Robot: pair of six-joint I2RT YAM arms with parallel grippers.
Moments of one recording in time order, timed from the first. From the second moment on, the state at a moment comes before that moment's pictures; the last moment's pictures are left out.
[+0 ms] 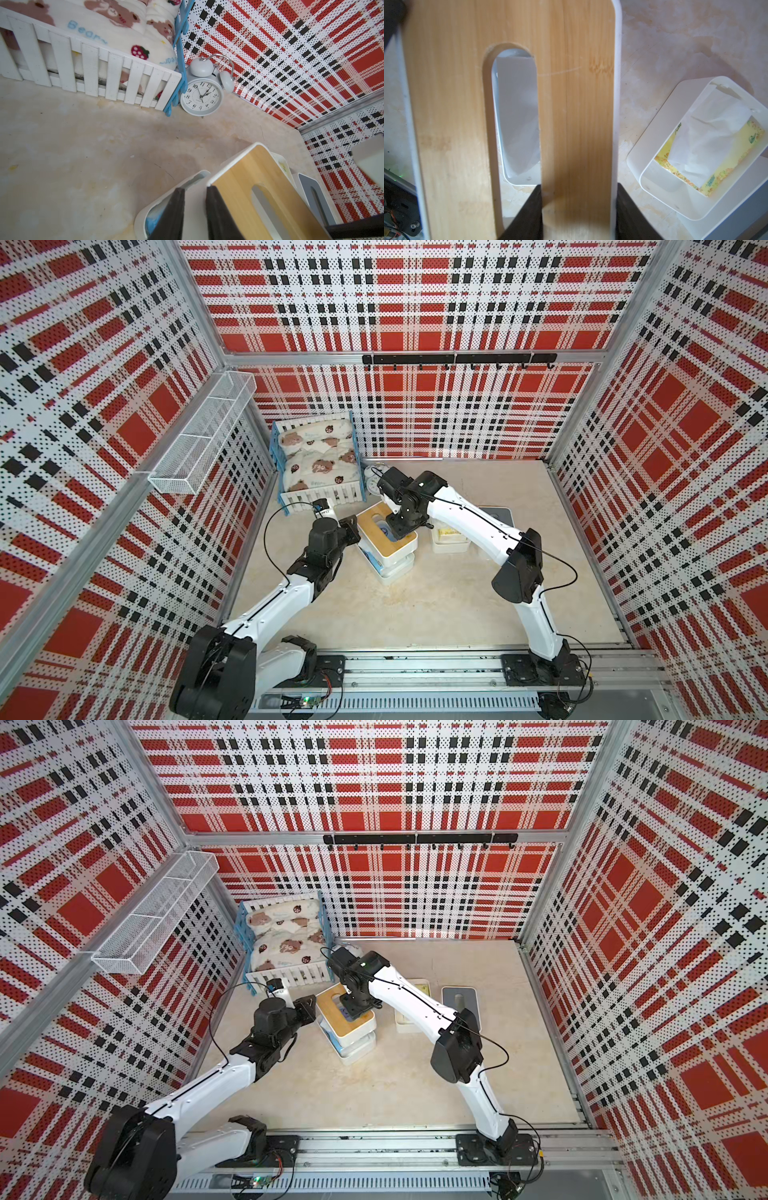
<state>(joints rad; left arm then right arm) -0.31 1.15 0.53 0.24 -0.08 -0.62 0.85 2.20 2.26 -1.33 0.06 0.22</state>
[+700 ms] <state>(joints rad) -0.29 1.17 0.51 0.21 -0.08 -0.62 0.85 2.34 2.39 -1.45 0.06 0.21</state>
